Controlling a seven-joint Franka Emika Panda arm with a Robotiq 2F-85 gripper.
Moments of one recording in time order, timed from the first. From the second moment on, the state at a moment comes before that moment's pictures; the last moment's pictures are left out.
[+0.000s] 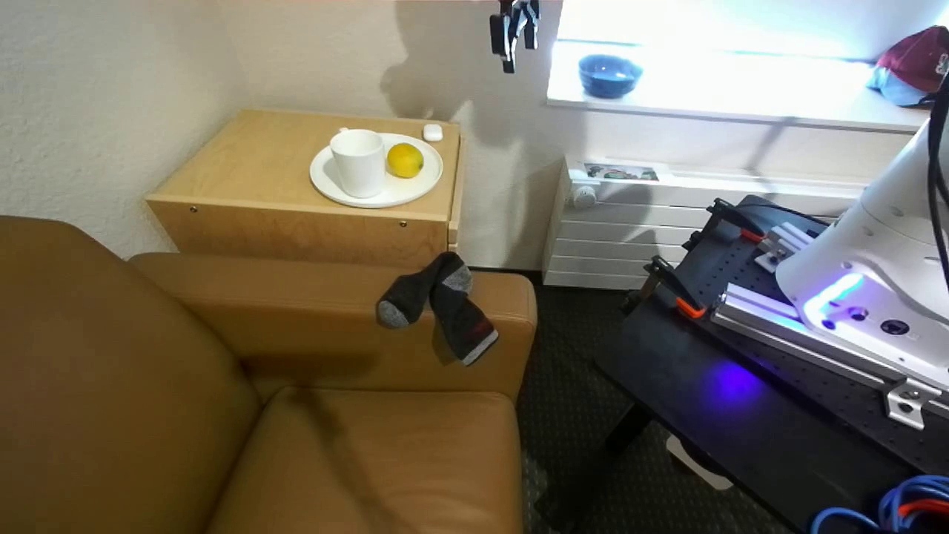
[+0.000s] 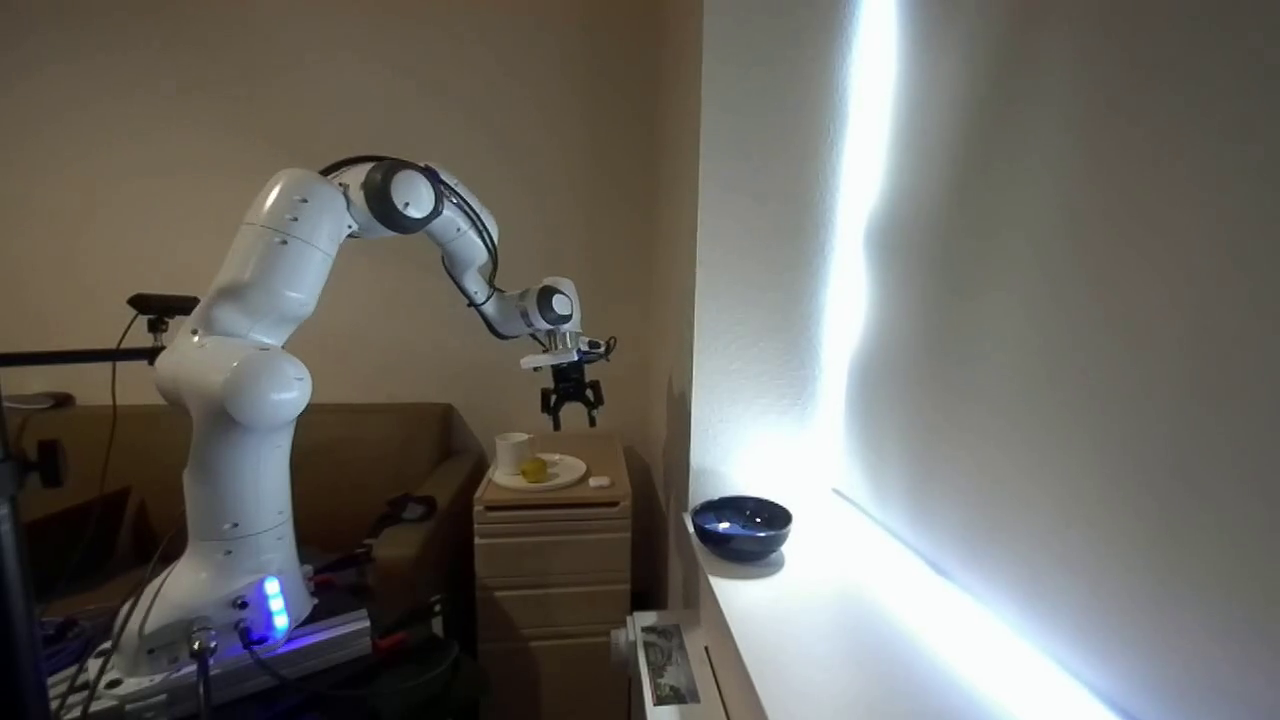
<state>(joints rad) 0.10 0.43 -0.01 -1.80 -0.29 2.13 -0.05</state>
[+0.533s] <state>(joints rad) 0.10 0.49 0.00 -1.76 -0.25 2.11 -0.04</state>
